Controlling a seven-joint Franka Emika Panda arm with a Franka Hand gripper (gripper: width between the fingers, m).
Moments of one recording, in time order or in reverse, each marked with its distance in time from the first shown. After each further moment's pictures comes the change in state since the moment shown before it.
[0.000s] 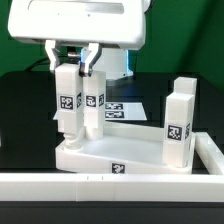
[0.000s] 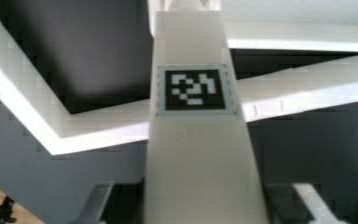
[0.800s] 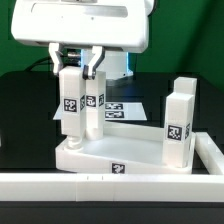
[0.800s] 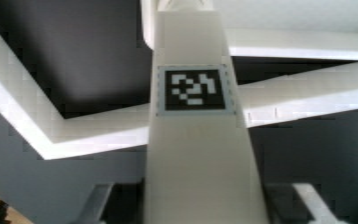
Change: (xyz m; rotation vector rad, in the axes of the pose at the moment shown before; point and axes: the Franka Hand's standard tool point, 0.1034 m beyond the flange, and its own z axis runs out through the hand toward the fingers) arm -0.004 -0.003 0.004 -0.003 -0.008 -0.011
